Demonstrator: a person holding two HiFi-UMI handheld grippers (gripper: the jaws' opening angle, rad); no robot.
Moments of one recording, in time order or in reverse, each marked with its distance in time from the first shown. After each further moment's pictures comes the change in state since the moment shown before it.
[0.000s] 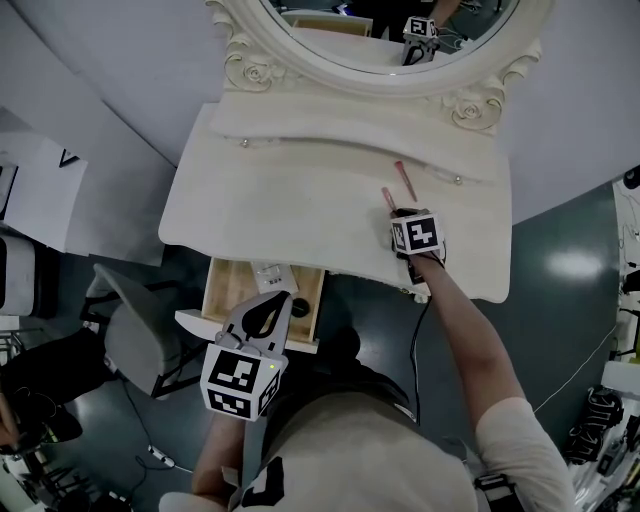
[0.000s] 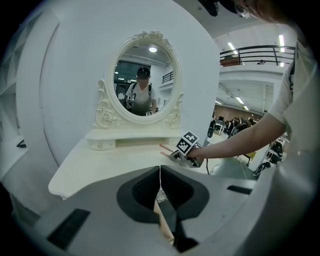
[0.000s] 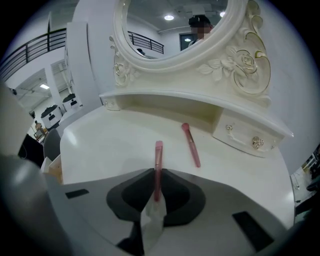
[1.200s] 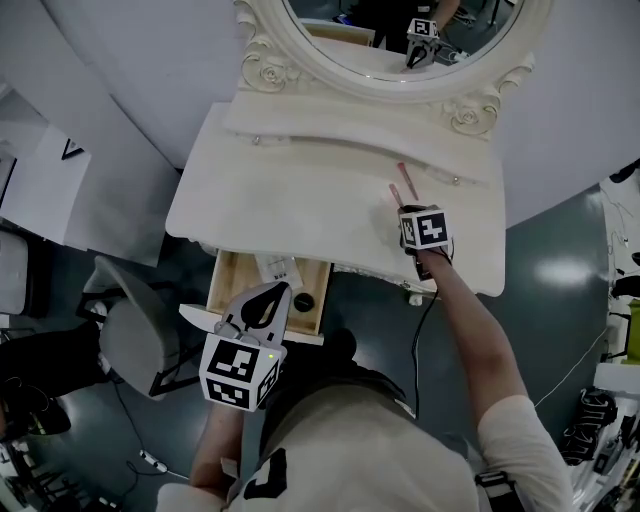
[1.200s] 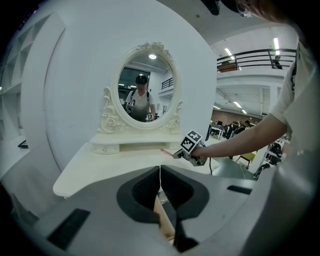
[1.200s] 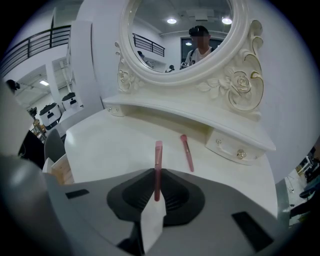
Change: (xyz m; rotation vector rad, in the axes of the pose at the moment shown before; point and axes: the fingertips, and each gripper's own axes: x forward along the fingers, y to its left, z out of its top) left arm -0.036 0.016 -0.002 0.004 -0.072 -0.013; right arm -0.041 0.011 0.015 -0.023 -0.026 -0.045
